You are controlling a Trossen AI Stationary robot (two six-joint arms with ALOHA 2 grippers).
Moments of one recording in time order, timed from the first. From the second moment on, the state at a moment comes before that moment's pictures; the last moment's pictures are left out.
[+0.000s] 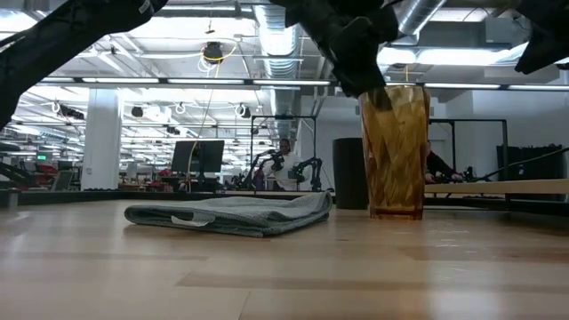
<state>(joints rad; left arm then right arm) 0.14 2.34 2.36 -0.93 0.21 0.38 -1.02 0.31 0.91 -1.19 0.08 0.08</state>
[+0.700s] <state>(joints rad) 0.35 2.05 2.36 -0.75 0.31 0.28 -1.02 0.31 0.91 -1.16 0.06 0.16</state>
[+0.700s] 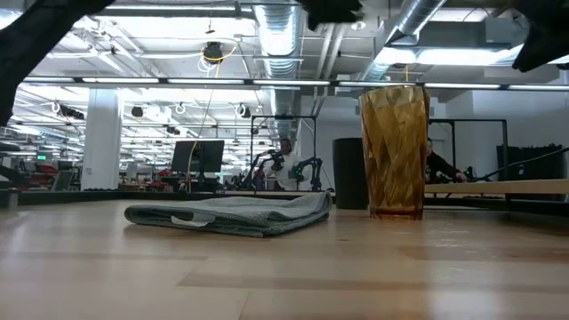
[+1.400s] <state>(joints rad) 0.55 1.52 2.12 -1.04 0.24 0.30 -1.02 0.47 0.91 -0.88 -0.47 0.21</state>
